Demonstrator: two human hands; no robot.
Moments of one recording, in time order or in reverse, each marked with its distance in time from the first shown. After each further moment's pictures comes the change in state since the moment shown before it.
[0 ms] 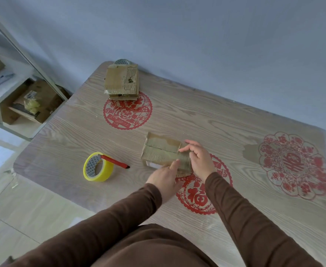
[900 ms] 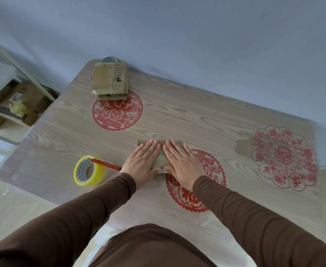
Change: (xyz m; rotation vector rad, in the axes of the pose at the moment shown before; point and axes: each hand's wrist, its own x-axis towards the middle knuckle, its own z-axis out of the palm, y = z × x) left_hand 0.031 -0.090 -0.001 0.498 0.183 0.251; right_hand -0.009 0.019 0.020 -0.959 -0.215 -0.411
